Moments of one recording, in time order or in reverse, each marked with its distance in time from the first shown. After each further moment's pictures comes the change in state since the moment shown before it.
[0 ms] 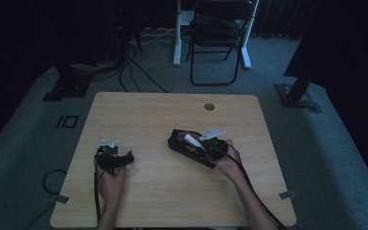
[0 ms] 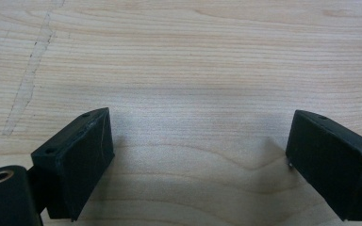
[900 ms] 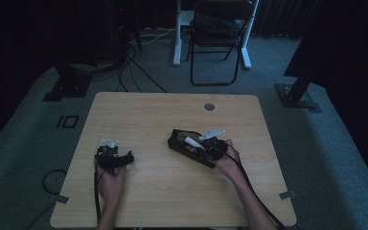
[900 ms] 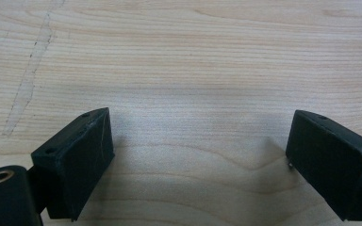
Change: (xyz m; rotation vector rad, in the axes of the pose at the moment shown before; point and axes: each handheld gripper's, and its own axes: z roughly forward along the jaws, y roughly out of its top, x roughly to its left) left arm 0.000 0.000 0.000 0.000 0.000 0.000; right arm -0.002 -0.001 0.006 0.021 0.004 0.012
